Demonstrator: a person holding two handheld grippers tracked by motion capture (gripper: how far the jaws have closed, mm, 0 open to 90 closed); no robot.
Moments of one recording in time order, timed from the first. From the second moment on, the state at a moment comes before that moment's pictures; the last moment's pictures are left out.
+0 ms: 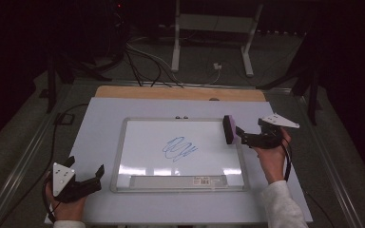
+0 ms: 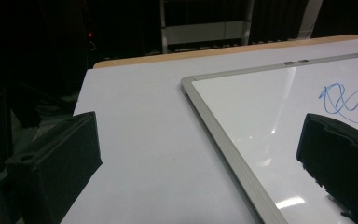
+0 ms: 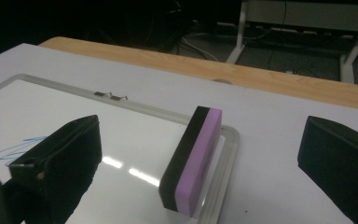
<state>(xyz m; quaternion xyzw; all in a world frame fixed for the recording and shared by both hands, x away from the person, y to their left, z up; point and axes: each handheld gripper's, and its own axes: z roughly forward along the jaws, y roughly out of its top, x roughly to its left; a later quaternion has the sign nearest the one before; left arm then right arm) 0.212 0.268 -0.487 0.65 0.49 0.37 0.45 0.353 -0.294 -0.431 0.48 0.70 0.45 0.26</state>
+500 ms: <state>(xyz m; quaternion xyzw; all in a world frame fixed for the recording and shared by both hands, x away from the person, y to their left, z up) 0.212 0.268 -0.488 0.65 0.49 0.37 0.45 0.385 -0.294 -0.446 0.51 0.71 0.43 0.23</state>
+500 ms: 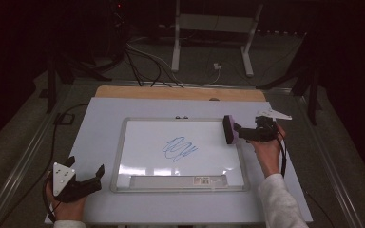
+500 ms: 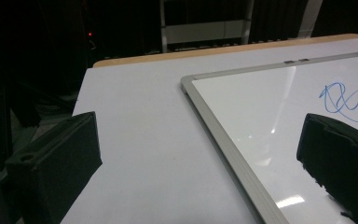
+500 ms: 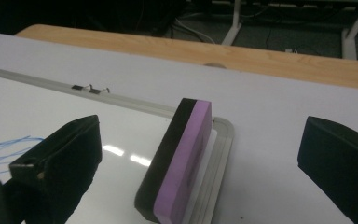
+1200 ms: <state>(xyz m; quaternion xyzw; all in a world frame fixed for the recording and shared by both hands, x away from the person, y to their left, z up) 0.213 0.268 -0.489 0.65 0.49 0.37 0.45 0.407 -0.292 -0.467 0.54 0.71 0.41 0.20</state>
